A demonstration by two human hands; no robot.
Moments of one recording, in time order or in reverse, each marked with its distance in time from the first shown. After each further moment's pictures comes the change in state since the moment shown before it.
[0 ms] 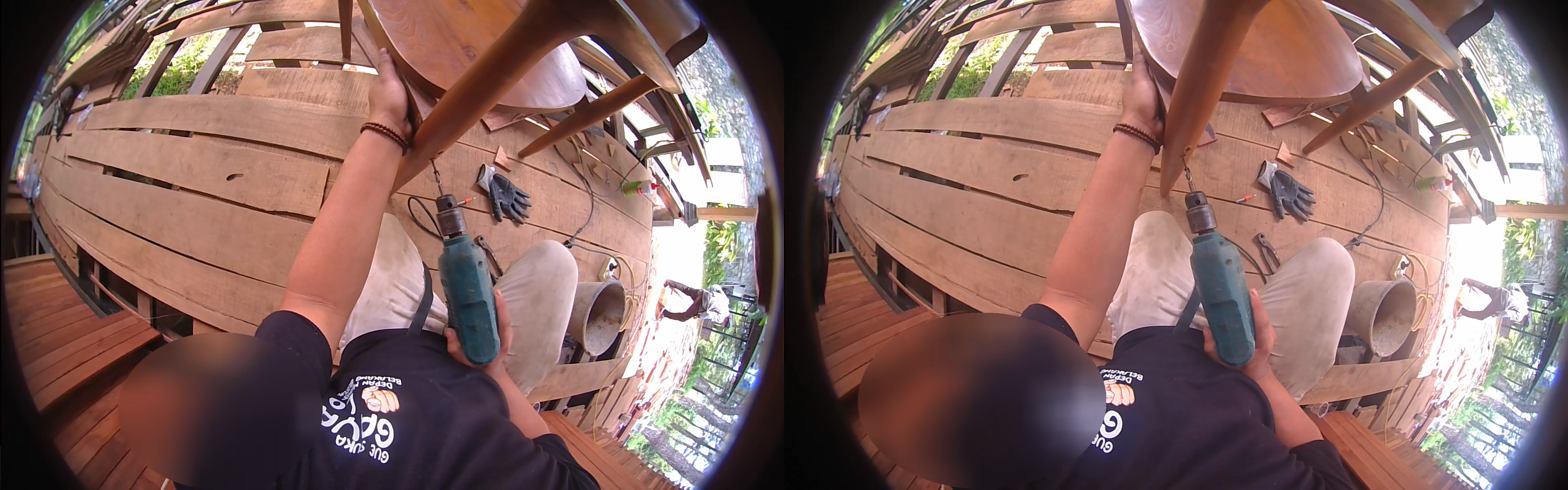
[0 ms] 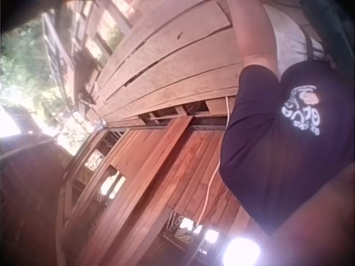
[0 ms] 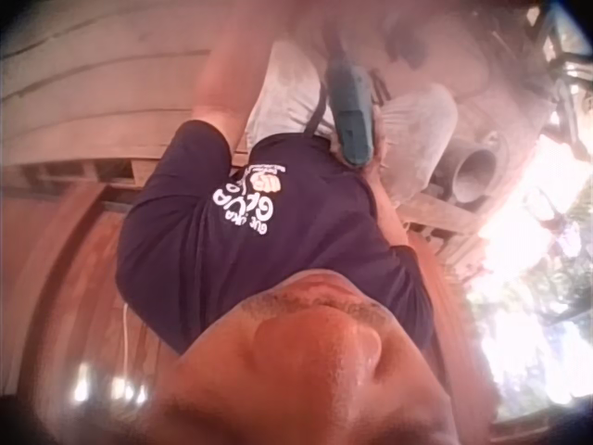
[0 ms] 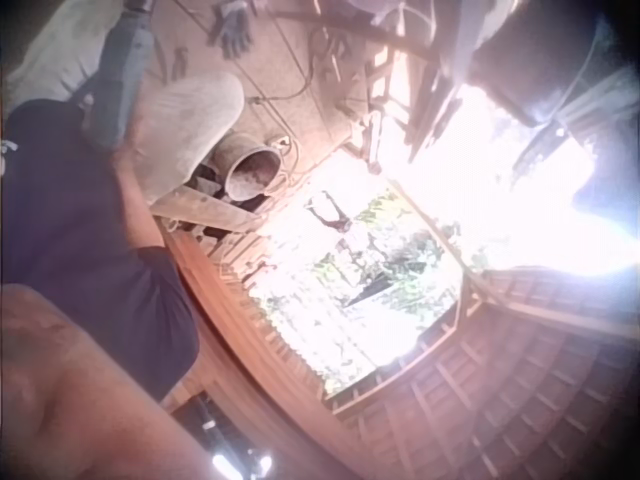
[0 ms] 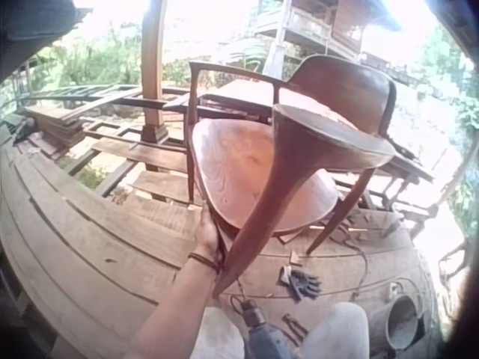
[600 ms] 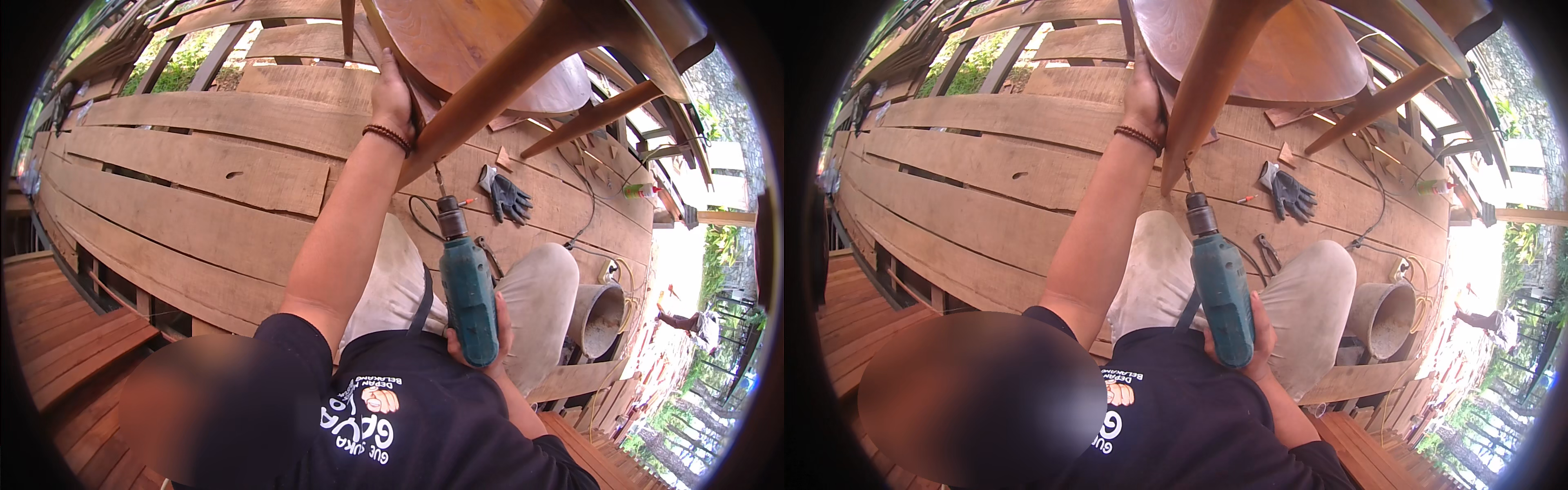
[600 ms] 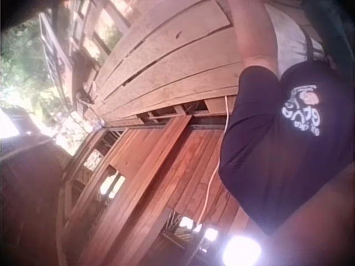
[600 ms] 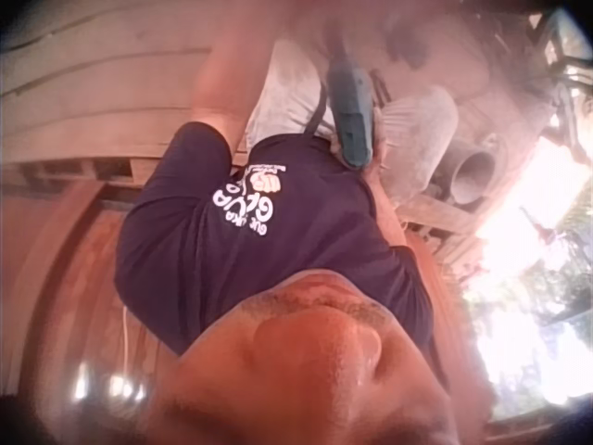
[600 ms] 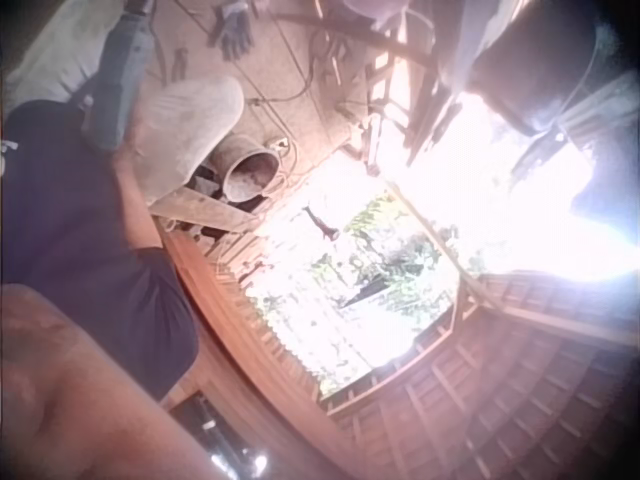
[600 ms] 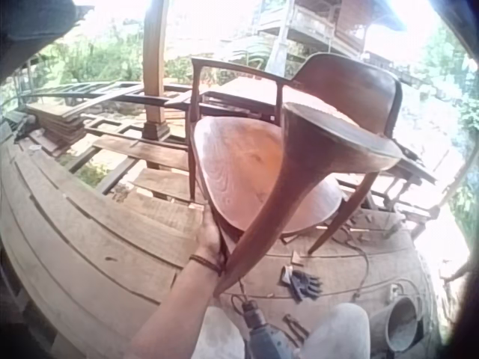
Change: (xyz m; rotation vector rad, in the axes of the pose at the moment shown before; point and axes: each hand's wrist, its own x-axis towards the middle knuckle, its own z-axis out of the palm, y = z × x) left_hand -0.014 0.007 0.011 0.005 0.009 0.018; right_hand -0.011 0.012 0.001 0.035 -0.047 0.064
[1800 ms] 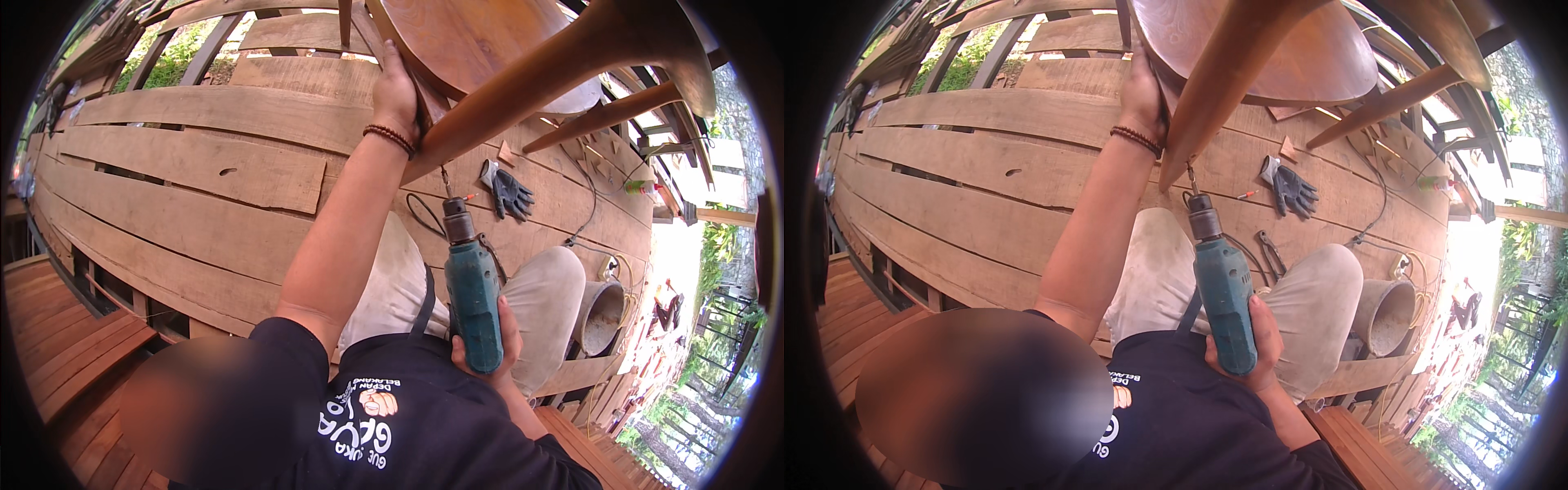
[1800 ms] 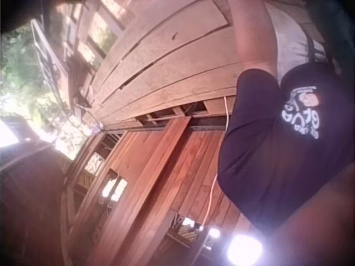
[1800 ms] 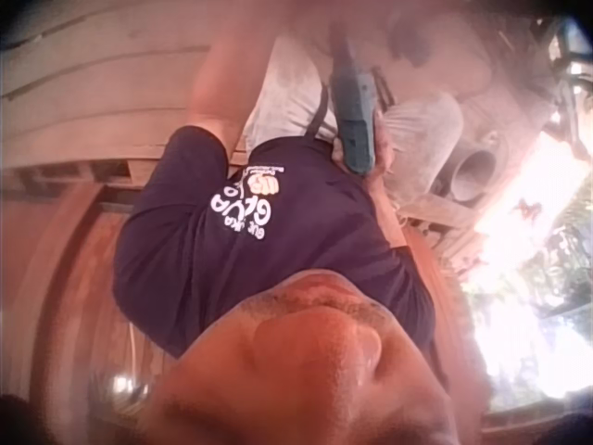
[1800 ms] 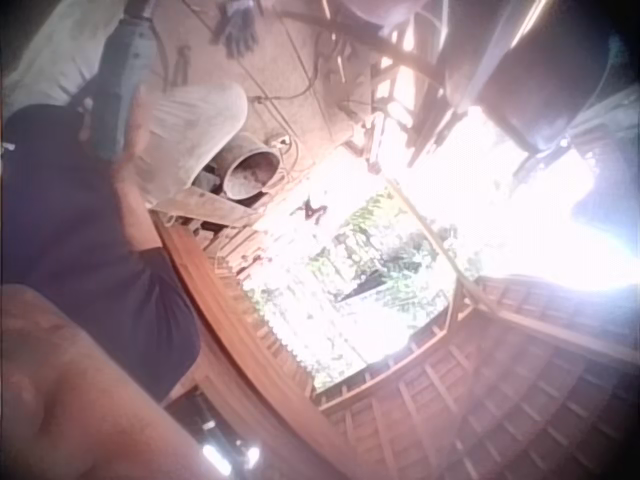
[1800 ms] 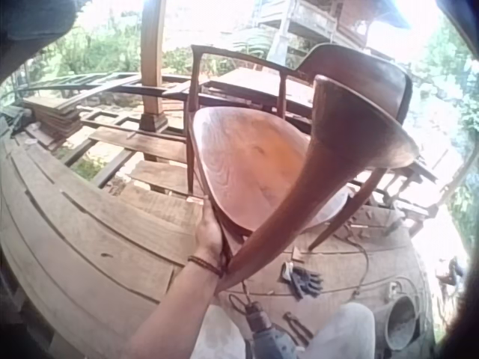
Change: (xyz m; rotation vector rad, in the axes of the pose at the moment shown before) left_hand 0.013 -0.009 -0.010 0.041 0.046 0.001; right_hand 0.032 -0.026 -0.010 -0.087 -0.031 -0.083
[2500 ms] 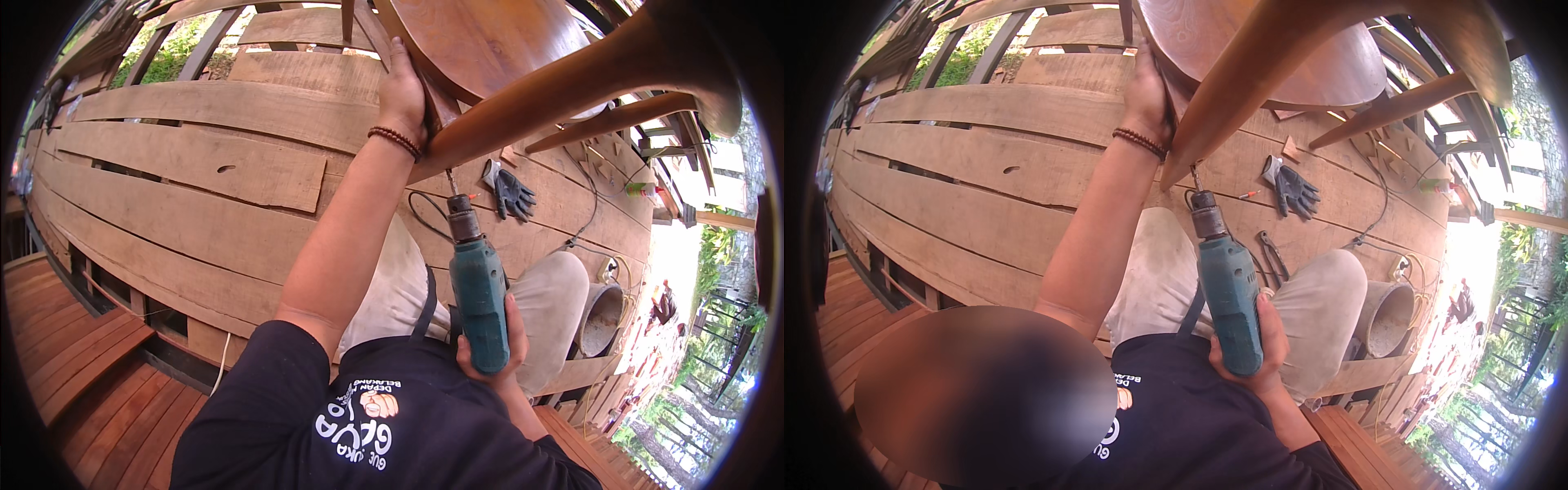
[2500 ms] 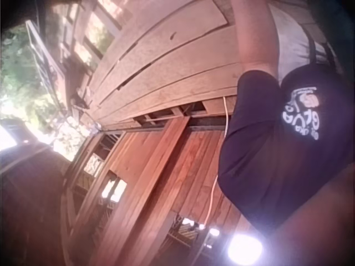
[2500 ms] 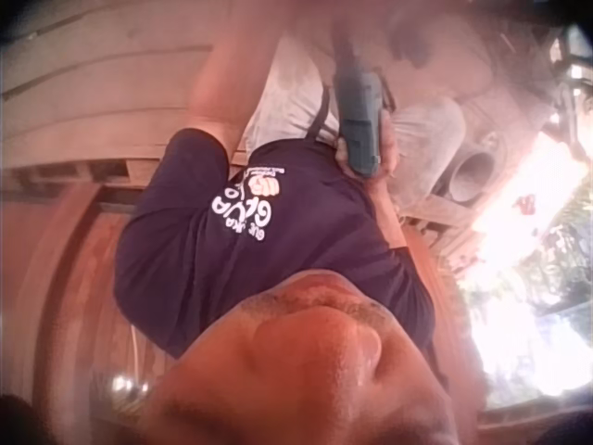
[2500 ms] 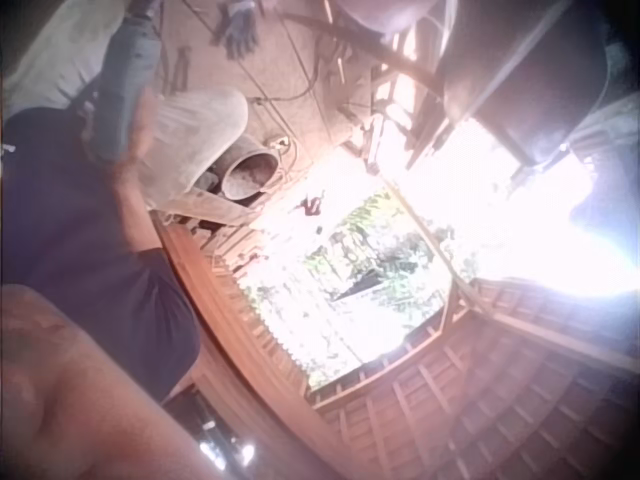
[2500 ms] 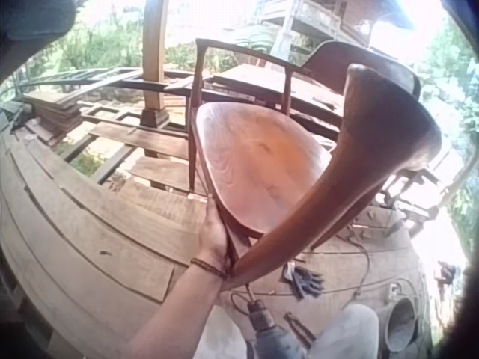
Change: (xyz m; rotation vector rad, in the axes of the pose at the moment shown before) left_hand 0.007 -0.010 -0.009 0.022 0.050 -0.013; right_hand 0.008 0.001 0.000 -0.056 -0.005 0.034
